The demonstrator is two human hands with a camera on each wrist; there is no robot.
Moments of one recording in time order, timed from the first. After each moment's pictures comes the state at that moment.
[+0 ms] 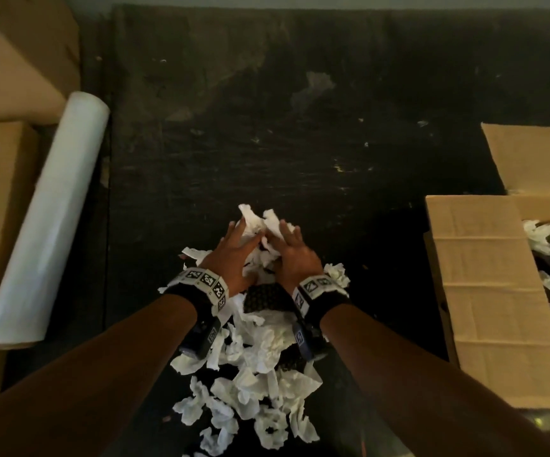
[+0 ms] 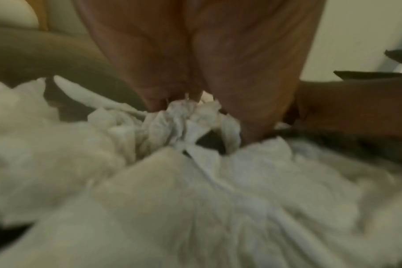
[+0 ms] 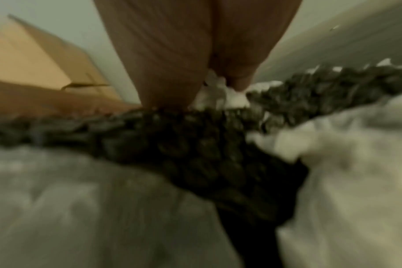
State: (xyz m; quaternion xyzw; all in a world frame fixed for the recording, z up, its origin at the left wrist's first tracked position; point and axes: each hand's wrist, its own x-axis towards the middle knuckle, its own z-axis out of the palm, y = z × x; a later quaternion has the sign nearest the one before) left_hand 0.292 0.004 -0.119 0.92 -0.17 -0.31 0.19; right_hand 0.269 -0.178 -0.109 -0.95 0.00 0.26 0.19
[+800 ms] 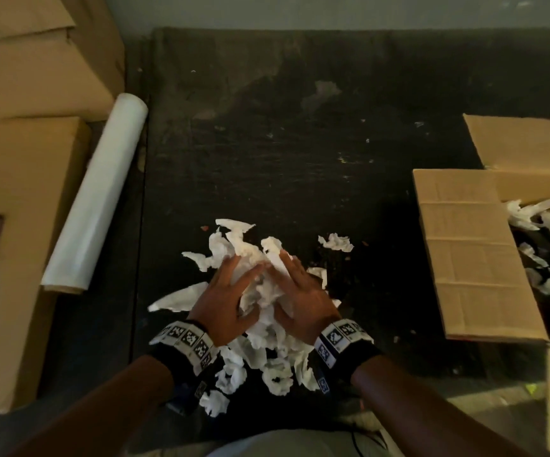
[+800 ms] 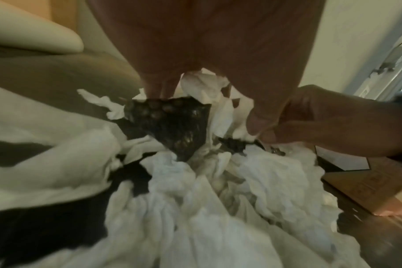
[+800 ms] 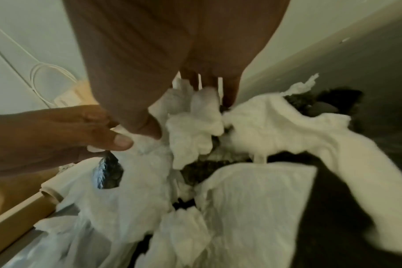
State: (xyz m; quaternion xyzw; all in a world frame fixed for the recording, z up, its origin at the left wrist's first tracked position) left_hand 0.127 0.047 -0.074 0.93 -0.17 -0.21 0.26; right_hand 0.110 -0.175 -0.072 -0.94 -0.16 0.15 0.26
